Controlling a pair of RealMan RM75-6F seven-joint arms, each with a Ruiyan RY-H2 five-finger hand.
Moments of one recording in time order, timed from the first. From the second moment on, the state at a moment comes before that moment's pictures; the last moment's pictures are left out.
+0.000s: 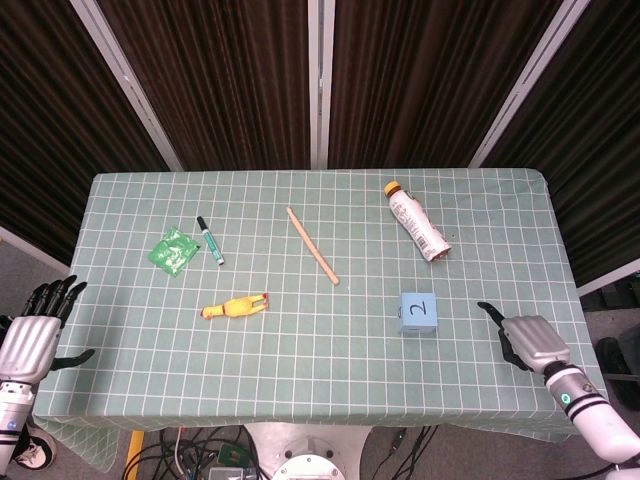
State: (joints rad) left arm -0.15 -1.16 -0.02 -1.46 1.50 1.39 -0.07; right arm 0.45 -0.92 0.02 -1.80 -1.24 0.77 -0.10
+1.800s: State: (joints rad) left arm -0.14 -1.14 -0.02 -1.41 1.46 1.37 -0.16; right arm 1.36 -1.02 -0.17 -1.76 -0.57 0.26 -0.10
